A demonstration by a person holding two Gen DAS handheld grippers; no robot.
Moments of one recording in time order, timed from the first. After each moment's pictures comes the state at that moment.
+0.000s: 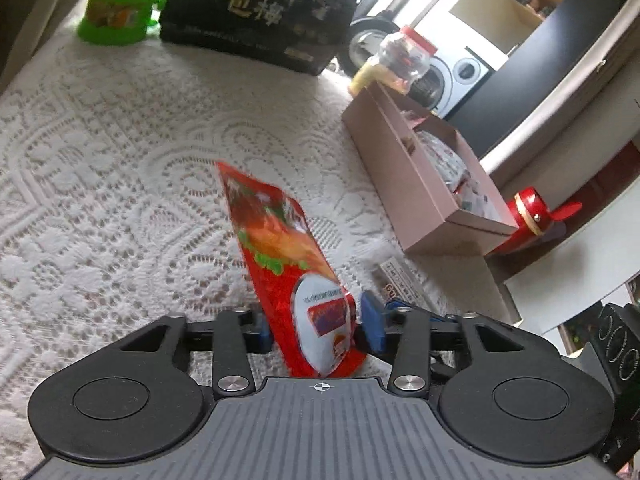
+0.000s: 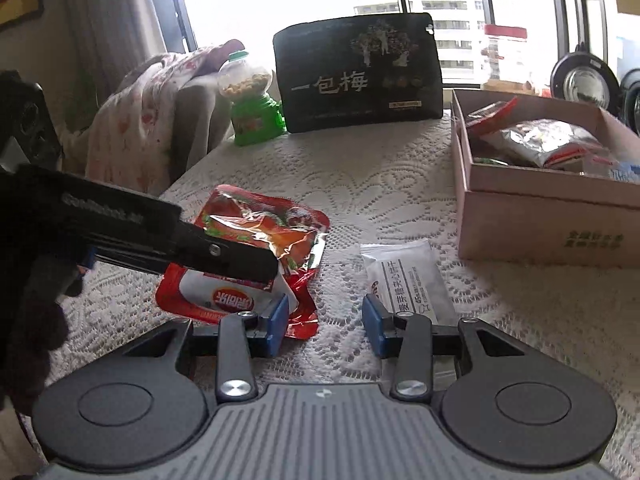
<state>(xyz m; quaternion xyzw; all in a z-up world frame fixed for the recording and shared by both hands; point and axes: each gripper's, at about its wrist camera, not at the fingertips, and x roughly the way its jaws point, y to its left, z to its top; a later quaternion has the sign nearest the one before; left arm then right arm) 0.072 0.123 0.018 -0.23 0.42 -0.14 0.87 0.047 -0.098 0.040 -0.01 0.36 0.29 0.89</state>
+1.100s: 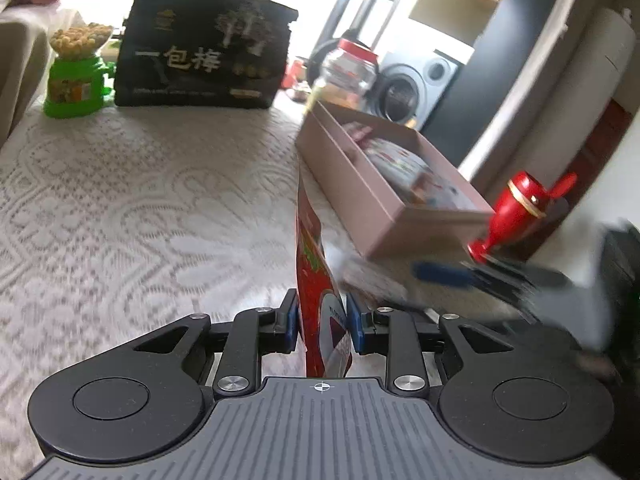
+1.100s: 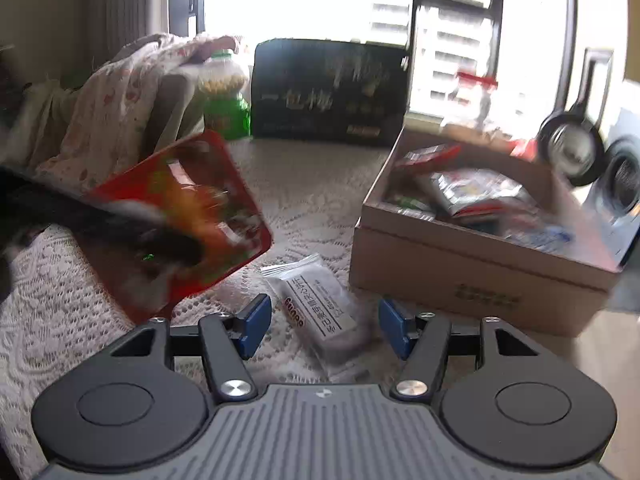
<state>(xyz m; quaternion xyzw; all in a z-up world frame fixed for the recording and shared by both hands) 0.046 0.078 0.045 -0.15 0.36 -0.16 0.91 0.082 -0.141 0.058 -0.11 0.35 0.28 0.89</state>
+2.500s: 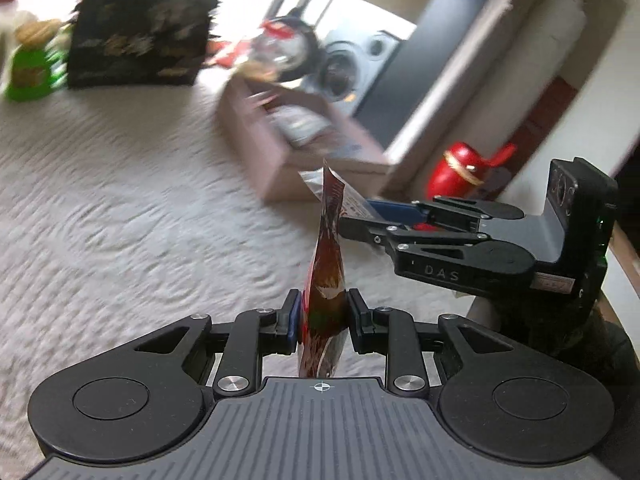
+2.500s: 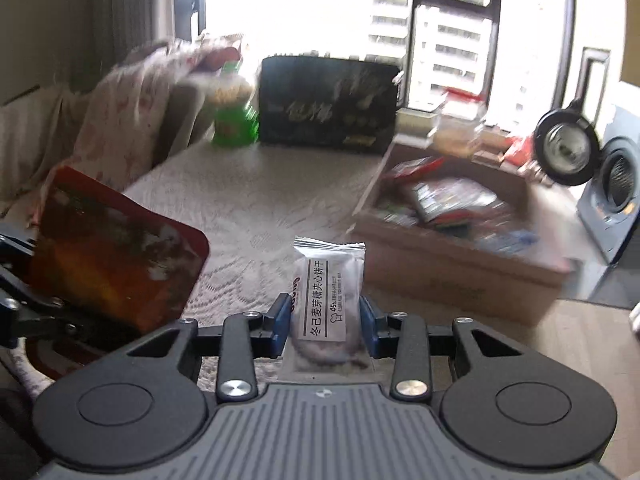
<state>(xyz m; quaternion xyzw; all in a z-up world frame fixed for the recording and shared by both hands) -0.009 0.039 0.080 -0.15 0.37 -0.25 0.88 0.025 -0.176 0.123 -0.13 0.32 0.26 0.90</state>
